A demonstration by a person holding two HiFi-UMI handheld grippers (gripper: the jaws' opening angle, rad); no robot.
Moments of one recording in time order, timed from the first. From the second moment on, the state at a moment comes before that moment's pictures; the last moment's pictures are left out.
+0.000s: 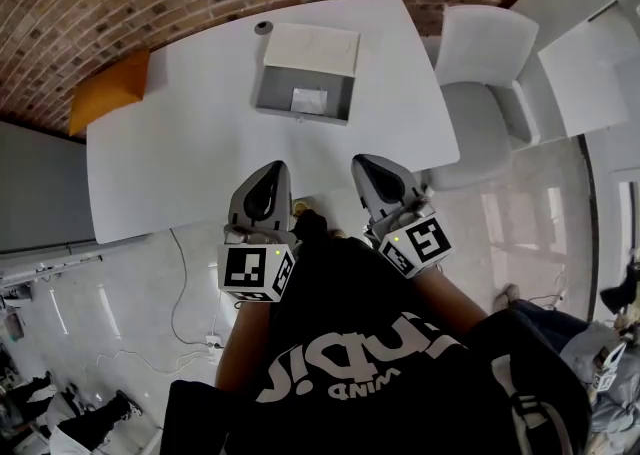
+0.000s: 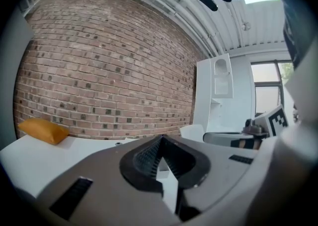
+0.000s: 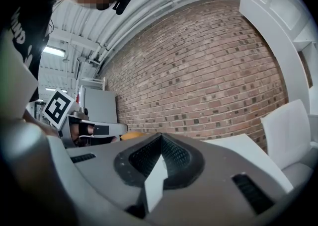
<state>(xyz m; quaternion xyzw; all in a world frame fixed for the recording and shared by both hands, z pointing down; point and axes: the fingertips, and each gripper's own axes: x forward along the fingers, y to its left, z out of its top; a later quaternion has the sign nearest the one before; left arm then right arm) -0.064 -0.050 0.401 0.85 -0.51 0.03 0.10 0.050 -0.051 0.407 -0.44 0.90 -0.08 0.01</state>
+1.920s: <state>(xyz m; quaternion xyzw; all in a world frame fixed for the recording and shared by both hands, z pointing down) -0.056 -0.215 0.393 0.87 -0.48 0.02 0.10 0.029 -0.212 0.412 -0.46 0.88 -0.09 -0.04</state>
